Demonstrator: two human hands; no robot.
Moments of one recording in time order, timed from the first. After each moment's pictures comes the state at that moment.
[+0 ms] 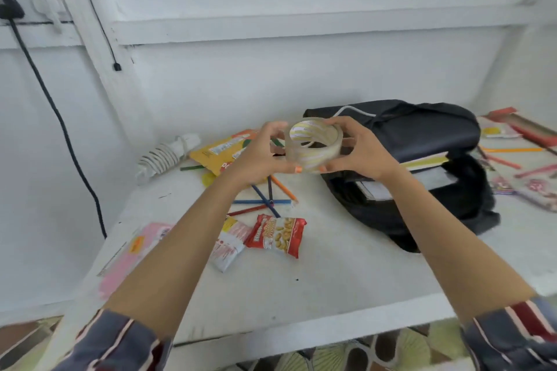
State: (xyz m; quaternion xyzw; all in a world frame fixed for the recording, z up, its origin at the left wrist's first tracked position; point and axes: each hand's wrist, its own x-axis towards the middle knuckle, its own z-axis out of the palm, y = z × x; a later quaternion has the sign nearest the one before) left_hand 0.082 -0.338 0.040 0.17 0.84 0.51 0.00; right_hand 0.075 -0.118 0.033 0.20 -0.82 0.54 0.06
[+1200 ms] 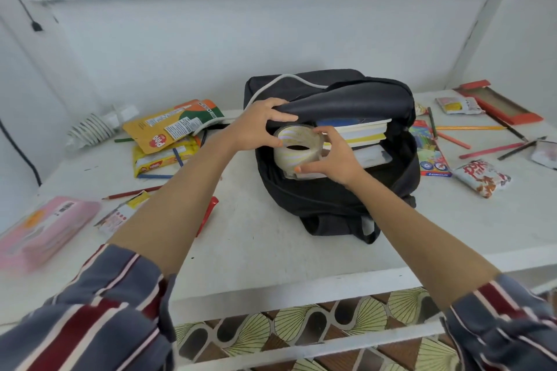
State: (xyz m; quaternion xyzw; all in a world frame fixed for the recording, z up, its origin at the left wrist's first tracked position) left_hand 0.032 -0.186 0.027 0.26 0.93 0.26 -0.03; right_hand 0.065 0.008 -0.034 0.10 -0.84 0.53 0.03
